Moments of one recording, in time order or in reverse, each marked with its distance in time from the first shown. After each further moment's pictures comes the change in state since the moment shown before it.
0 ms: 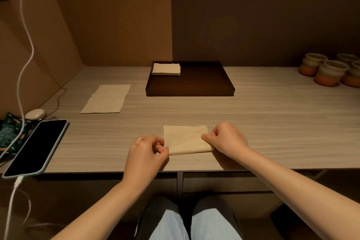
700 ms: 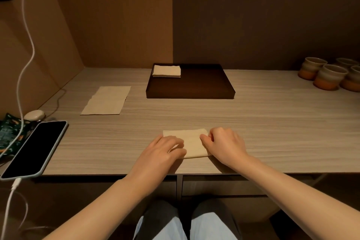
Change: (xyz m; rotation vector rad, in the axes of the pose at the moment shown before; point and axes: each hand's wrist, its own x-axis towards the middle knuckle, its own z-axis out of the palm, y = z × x) left_hand 0.005 0.011 -0.001 0.438 -0.281 0.632; right_hand -0.003 0.001 0.012 -0.171 0.130 -0.169
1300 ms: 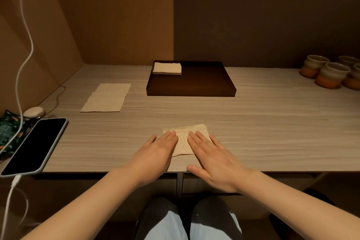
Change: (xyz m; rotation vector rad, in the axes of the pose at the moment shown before) left_hand 0.004 -0.010 -0.007 -0.129 -0.240 -0.158; right_hand -0.037 -0.002 0.005 -0.210 -0.355 -0.512
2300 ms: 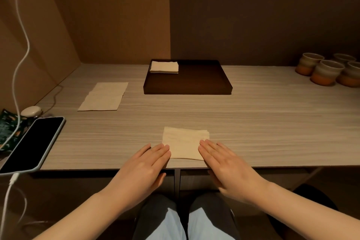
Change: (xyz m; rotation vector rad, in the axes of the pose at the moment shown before) left_hand -0.048 -0.004 0.015 0.203 0.184 0.183; right_hand -0.043 0.016 0.021 -0.168 0.262 -0.100
